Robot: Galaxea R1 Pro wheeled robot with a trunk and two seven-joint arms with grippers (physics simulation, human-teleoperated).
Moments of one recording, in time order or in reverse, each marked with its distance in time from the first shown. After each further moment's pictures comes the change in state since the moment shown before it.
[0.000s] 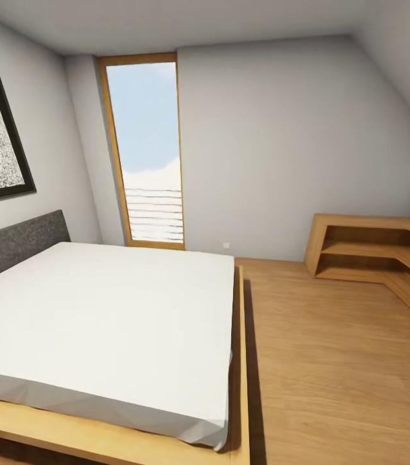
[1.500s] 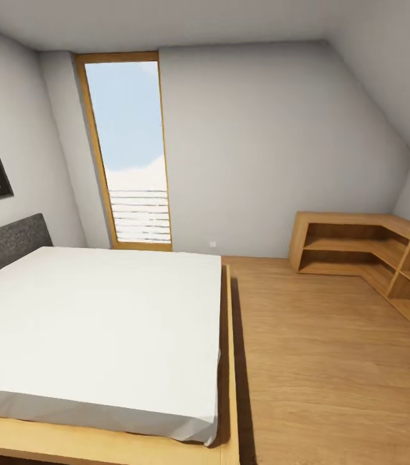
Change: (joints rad) left arm 0.000 0.072 0.097 -0.147 0.273 -0.430 0.000; right arm -0.011 -0.086 0.005 -0.238 0.005 -0.372 -0.004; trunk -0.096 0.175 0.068
